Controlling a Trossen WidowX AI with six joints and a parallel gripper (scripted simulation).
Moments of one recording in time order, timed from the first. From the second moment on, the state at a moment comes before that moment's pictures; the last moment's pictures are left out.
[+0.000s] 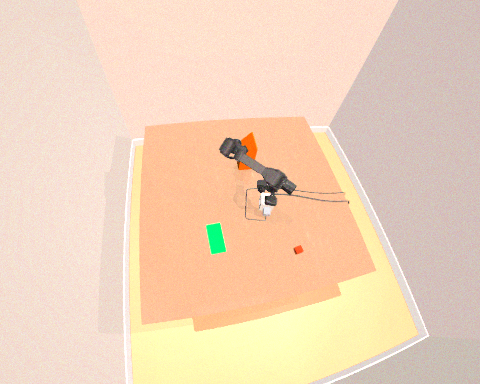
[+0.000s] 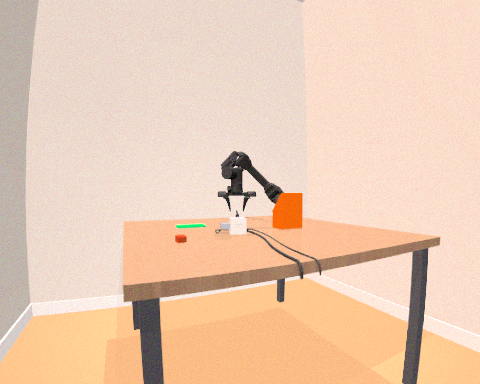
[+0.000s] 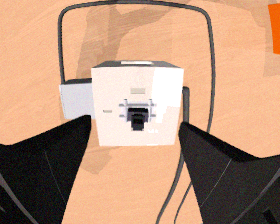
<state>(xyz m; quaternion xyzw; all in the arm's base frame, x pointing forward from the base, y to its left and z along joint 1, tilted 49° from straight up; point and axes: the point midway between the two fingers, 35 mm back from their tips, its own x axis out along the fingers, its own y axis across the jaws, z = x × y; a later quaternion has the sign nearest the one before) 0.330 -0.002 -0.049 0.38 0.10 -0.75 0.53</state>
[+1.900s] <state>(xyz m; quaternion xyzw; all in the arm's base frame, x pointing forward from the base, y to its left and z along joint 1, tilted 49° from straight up) 0.331 0.010 -0.038 0.37 0.10 -0.75 0.54</state>
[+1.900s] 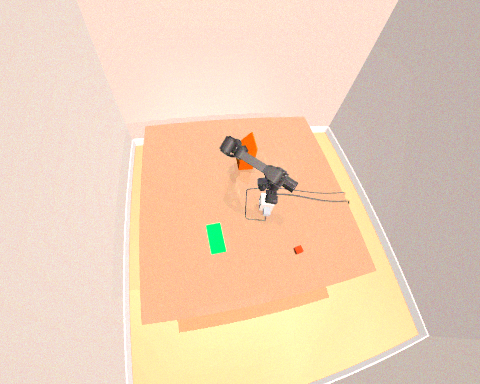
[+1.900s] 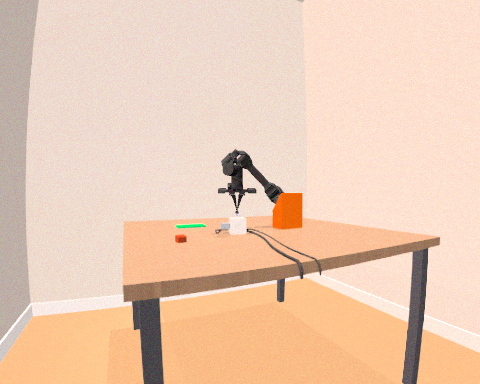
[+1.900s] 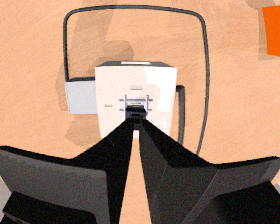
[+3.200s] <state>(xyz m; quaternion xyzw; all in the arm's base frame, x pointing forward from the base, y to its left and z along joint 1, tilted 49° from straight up) 0.333 0.018 -0.030 0.26 0.25 -0.72 0.60</state>
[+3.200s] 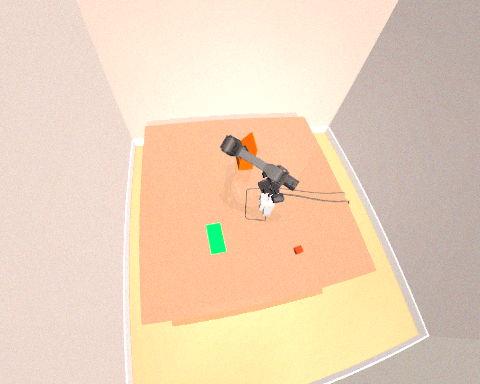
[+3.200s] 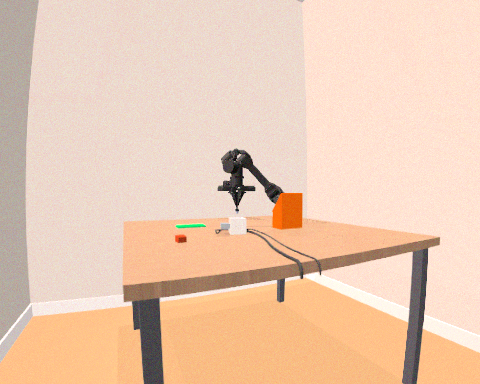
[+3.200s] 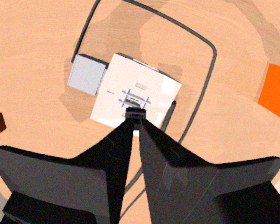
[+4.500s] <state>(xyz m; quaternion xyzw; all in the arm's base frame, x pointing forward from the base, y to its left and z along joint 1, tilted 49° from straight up) 0.333 0.018 -0.030 -0.07 0.57 -0.50 0.65</state>
